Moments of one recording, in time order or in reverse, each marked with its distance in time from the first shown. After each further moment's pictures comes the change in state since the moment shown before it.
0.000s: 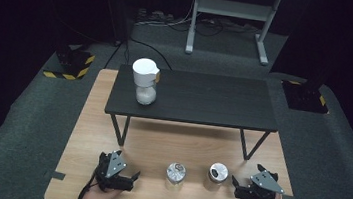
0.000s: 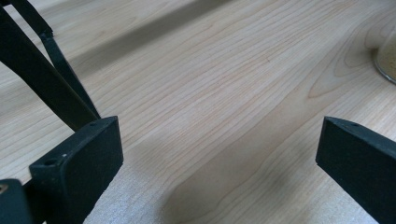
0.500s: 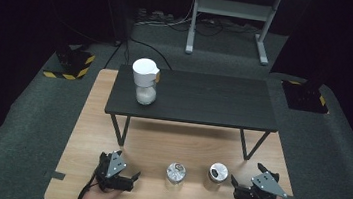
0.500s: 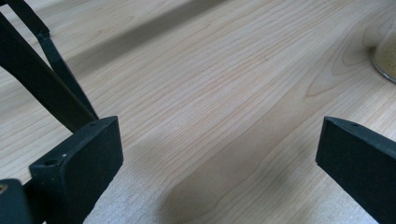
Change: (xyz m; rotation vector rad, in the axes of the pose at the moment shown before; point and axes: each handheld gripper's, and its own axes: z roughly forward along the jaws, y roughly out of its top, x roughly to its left) left arm 0.000 0.000 0.000 0.004 -0.008 0.004; right arm 0.010 0.019 -0.019 -0.068 -0.001 0.003
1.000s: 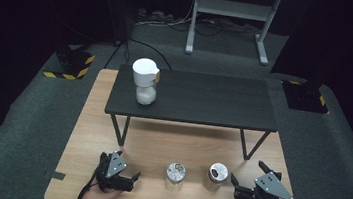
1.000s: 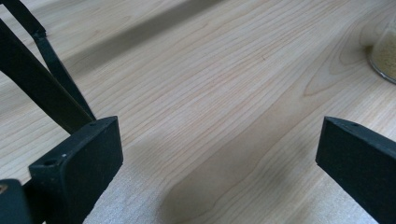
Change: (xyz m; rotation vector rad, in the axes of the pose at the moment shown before) left arm 0.000 0.000 0.000 0.000 -0.009 0.003; right arm 0.006 0.026 -0.021 -0.082 0.019 0.027
